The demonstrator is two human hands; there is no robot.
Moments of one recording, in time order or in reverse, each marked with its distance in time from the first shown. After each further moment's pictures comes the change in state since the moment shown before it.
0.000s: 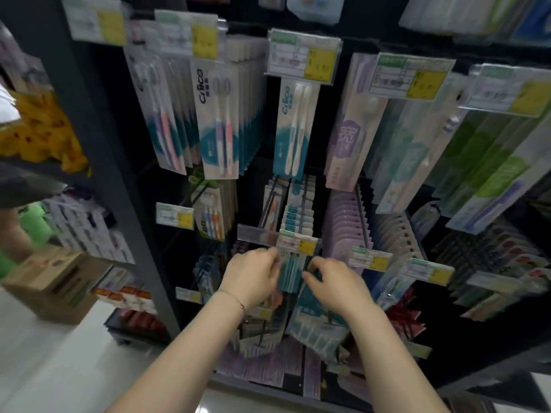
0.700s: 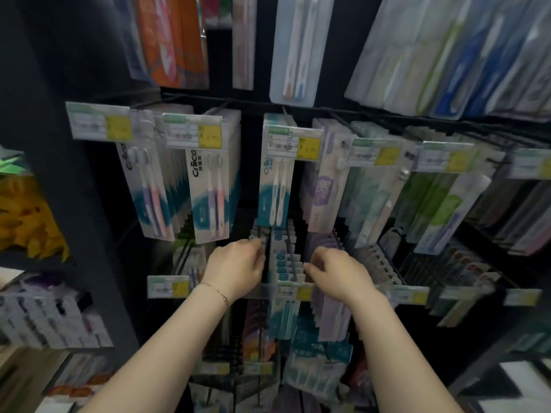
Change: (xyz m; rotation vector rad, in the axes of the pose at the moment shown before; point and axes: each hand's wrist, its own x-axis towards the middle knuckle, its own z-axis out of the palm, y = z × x) left_hand 0.068 -0.035 -0.095 0.026 0.095 0.161; right_hand 0.026 -0.046 -0.085 0.005 0.177 0.174
